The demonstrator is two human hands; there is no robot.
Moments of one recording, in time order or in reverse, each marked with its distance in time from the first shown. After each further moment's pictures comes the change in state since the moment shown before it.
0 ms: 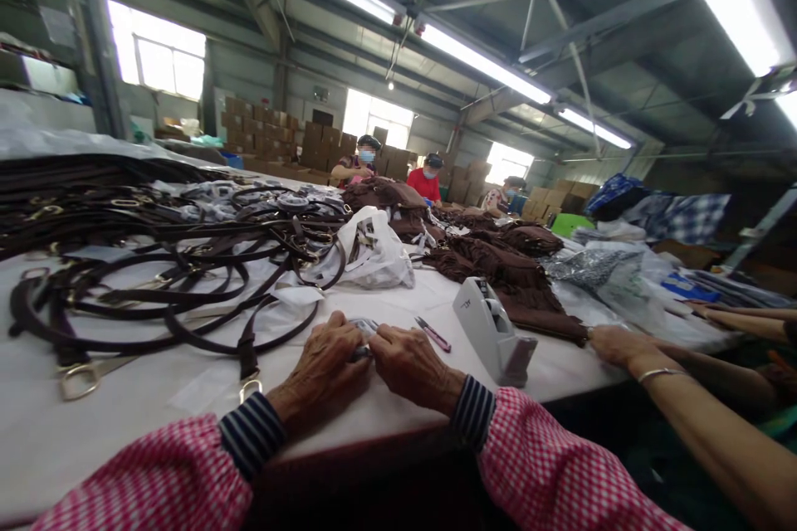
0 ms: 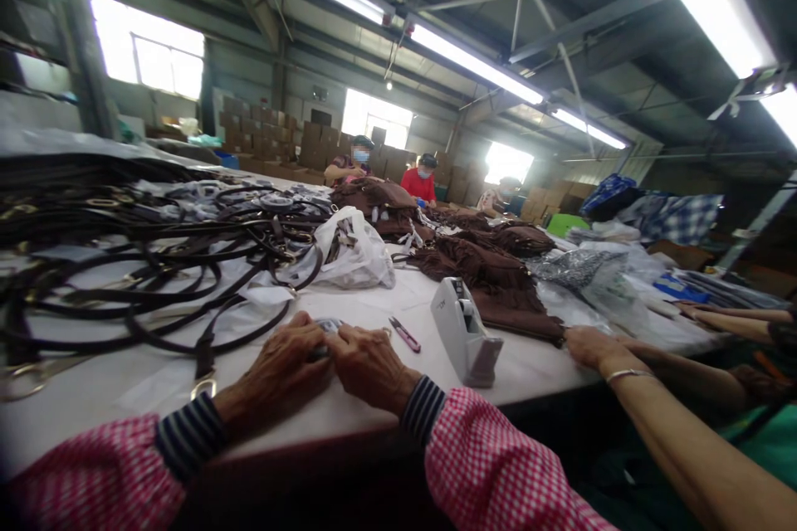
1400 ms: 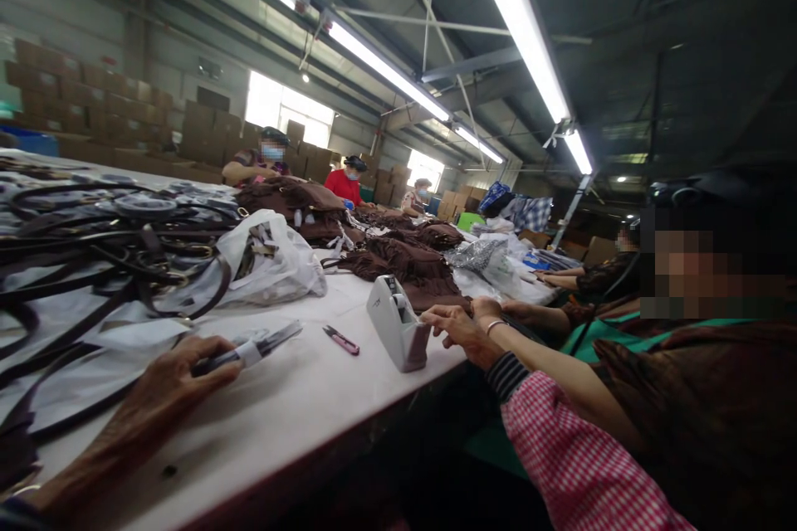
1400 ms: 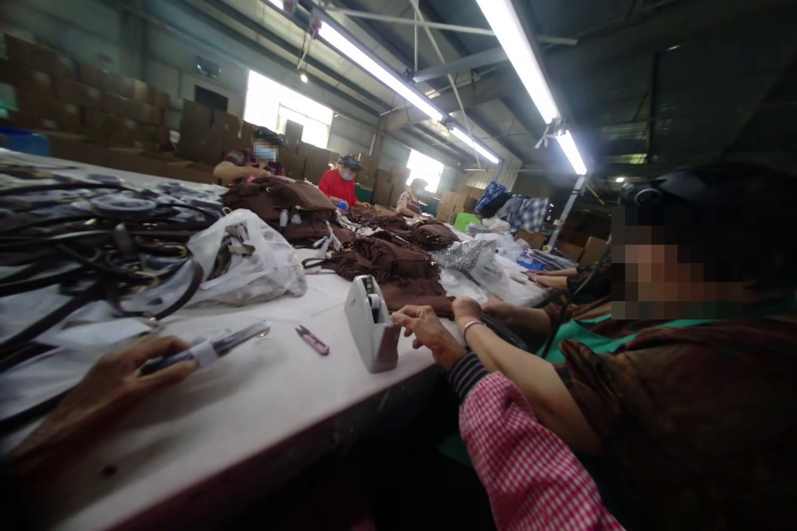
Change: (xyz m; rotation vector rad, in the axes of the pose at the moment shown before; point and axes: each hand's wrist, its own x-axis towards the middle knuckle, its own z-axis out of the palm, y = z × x) left_hand 0.018 -0.032 -0.003 -0.236 0.054 -0.315; right_hand -0.171 0.141 -0.074 0.914 0.258 1.069
